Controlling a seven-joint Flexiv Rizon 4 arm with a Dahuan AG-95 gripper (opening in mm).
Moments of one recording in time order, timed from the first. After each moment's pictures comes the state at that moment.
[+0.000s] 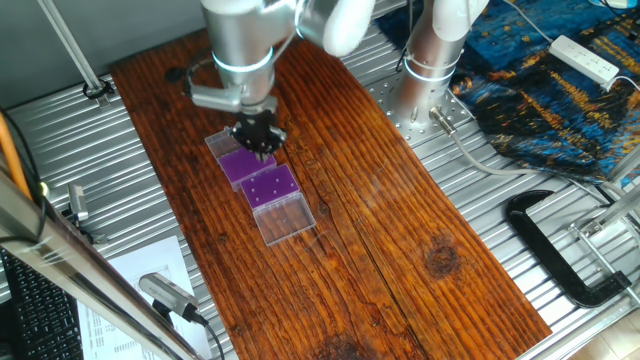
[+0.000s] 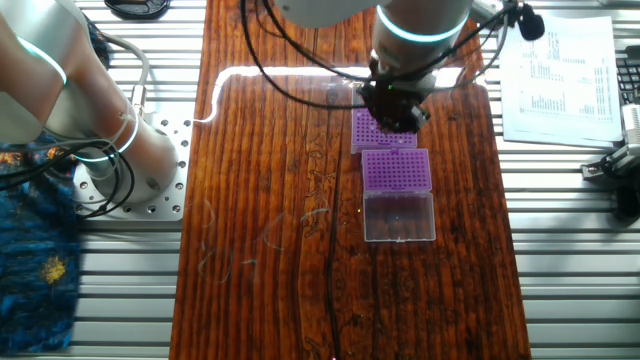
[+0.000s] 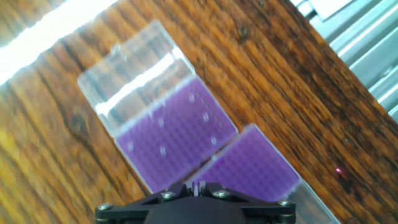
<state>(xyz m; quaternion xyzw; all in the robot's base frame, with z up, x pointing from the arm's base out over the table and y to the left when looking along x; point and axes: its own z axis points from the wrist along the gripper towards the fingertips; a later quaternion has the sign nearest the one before) 0.477 0.041 0.107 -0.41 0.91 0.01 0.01</state>
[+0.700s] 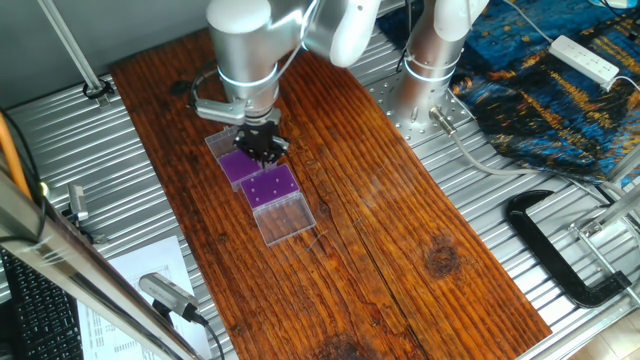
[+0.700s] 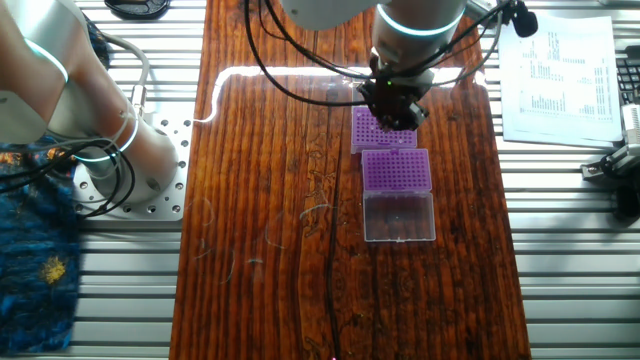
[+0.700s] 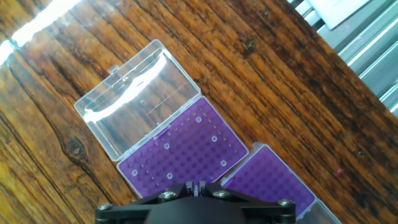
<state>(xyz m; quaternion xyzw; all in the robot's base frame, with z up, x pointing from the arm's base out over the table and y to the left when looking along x) 0.472 0.039 0.092 -0.42 0.91 0.01 0.01</state>
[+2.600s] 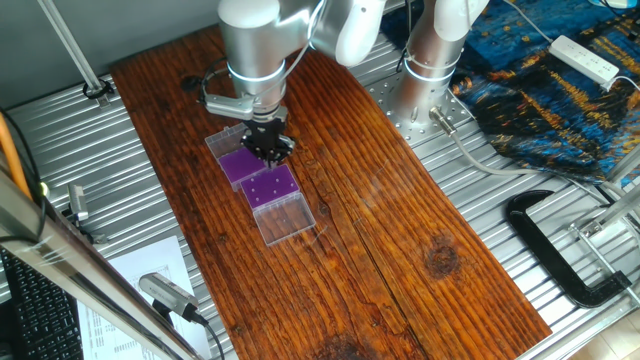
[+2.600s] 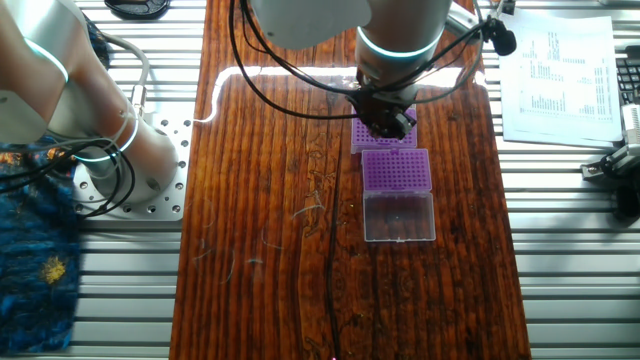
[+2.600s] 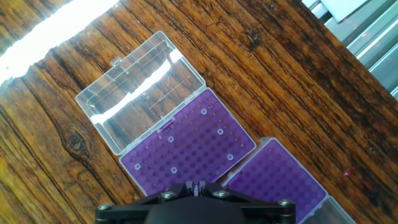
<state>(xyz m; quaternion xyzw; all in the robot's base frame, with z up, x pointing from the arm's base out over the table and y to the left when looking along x) 0.457 0.037 0.078 -0.41 0.91 0.02 0.03</state>
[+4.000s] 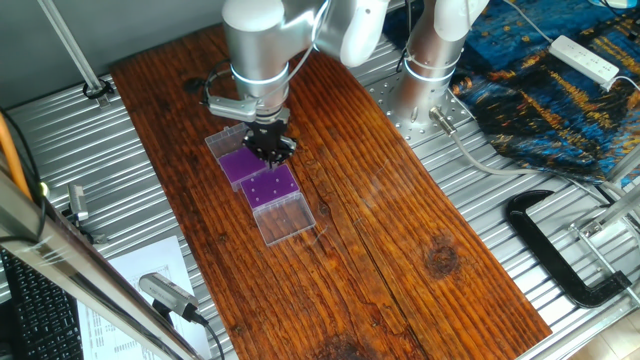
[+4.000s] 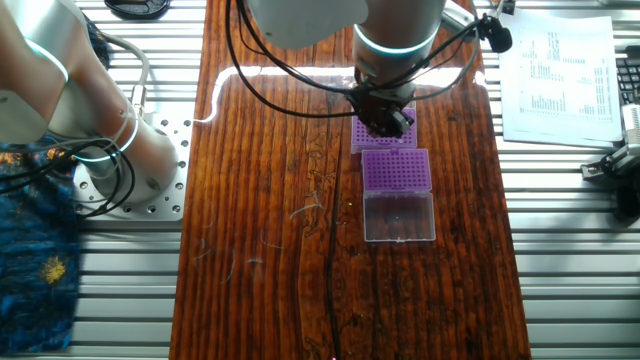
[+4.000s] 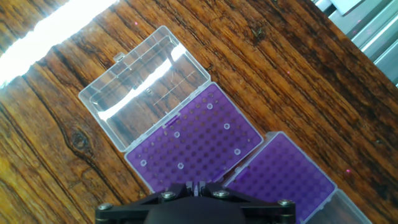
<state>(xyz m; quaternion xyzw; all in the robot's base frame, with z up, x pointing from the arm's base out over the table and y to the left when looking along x) 0.455 0.037 0.075 -0.41 0.91 0.02 0.03</state>
